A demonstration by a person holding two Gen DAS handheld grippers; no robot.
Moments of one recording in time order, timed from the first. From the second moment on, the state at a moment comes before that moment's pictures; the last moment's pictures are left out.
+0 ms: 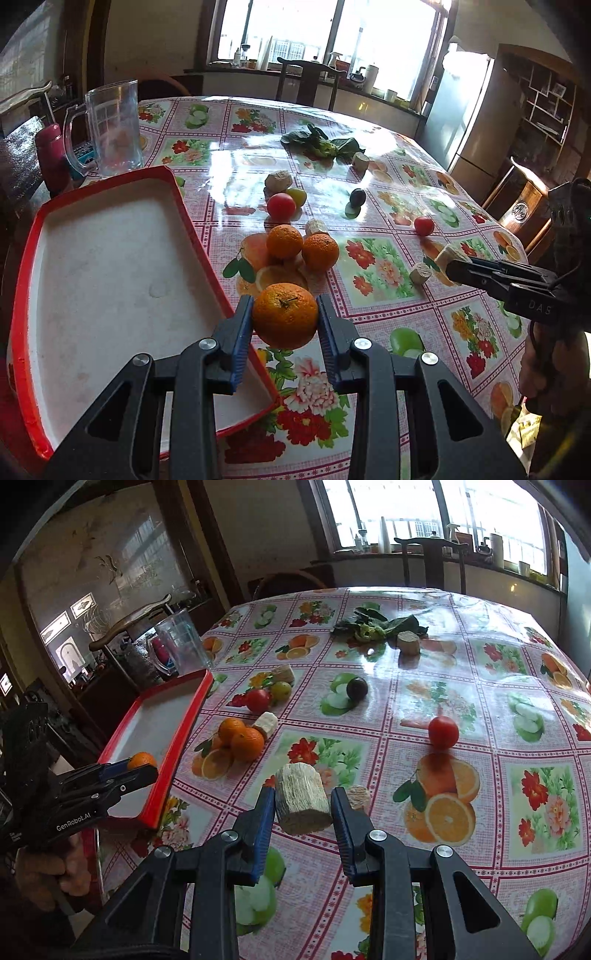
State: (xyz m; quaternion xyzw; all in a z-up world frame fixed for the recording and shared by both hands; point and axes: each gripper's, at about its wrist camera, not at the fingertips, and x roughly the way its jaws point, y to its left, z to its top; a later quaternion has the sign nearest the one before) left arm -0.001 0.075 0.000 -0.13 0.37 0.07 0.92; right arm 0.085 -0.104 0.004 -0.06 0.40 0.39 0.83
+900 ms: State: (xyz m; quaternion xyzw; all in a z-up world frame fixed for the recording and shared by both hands) left arm -0.092 0.159 -0.008 -0.19 0.35 0.16 0.91; right arm 0.007 0.042 0.003 -0.11 0.39 0.52 0.75
